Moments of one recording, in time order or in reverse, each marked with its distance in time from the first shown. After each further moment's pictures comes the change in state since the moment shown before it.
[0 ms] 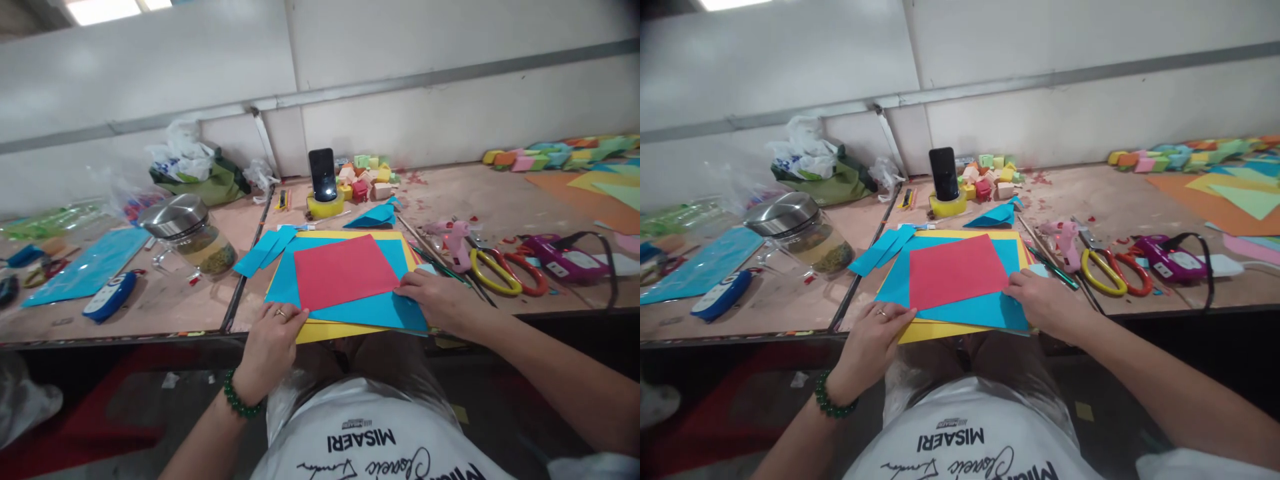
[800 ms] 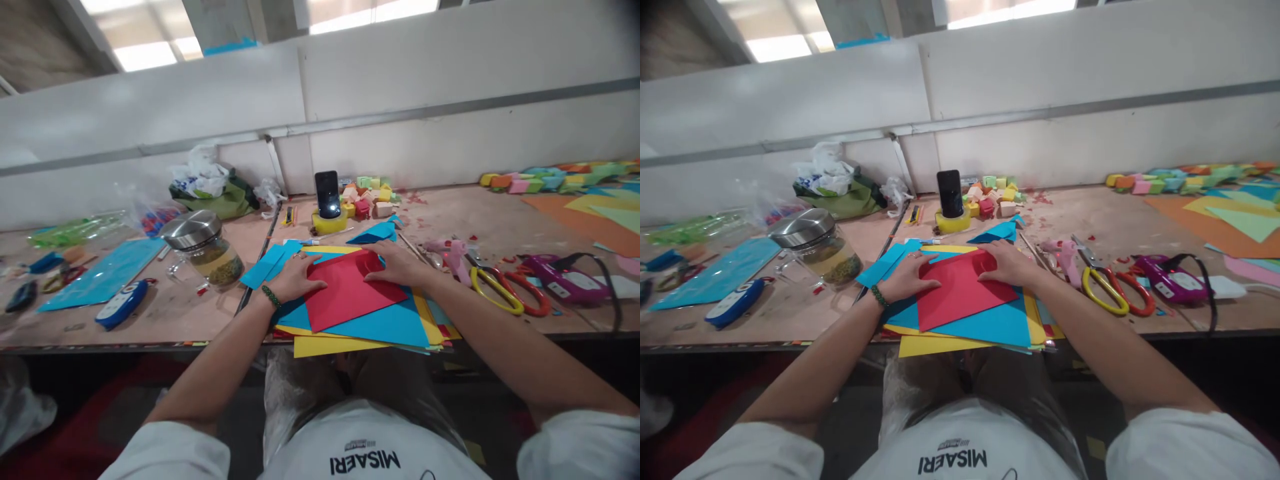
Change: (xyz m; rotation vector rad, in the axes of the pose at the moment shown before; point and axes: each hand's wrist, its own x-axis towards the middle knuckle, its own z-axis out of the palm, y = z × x) left_hand 0.120 -0.074 0.047 -0.348 -0.176 -0.164; right_hand 0.102 0.048 0.014 0.265 0.185 0.089
